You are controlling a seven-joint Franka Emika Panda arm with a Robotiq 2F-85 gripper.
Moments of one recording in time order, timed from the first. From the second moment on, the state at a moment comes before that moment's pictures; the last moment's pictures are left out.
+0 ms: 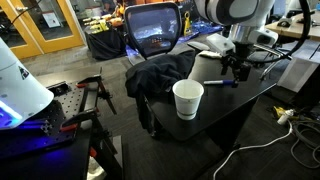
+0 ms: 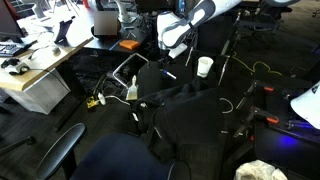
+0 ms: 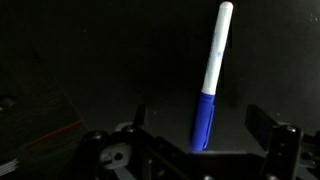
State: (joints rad) arm -0.08 1.03 -0.04 -1.32 0.03 2.32 0.09
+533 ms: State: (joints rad) arm -0.08 1.06 -0.04 -1.28 0.03 2.31 0.09
